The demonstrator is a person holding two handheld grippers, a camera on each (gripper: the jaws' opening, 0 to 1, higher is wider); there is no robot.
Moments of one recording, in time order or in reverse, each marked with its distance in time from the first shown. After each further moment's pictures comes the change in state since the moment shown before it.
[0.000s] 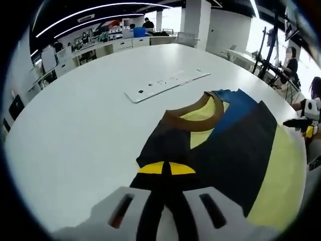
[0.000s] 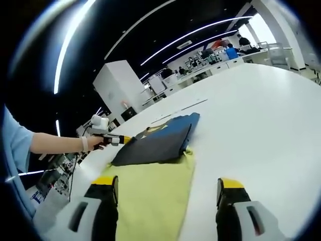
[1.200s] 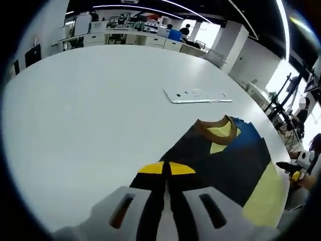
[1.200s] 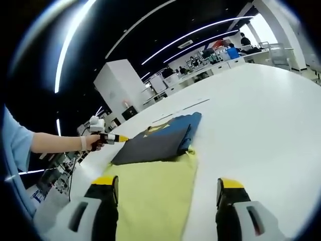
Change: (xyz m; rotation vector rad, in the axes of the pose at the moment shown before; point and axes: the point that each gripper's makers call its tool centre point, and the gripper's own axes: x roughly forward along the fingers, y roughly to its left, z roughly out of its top) left arm -0.024 0.047 -0.018 -0.349 -0.029 0.049; right arm 0.002 0.003 -0.001 -0.003 0.004 0.004
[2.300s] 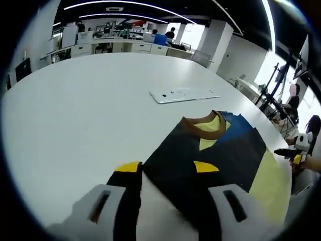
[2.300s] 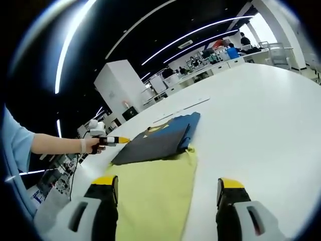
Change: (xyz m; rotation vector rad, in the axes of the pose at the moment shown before) left arm -0.007 -0.026 0.004 0.119 -0.083 -0.129; right arm -0.003 0.004 -0.001 0.001 -0.001 0.005
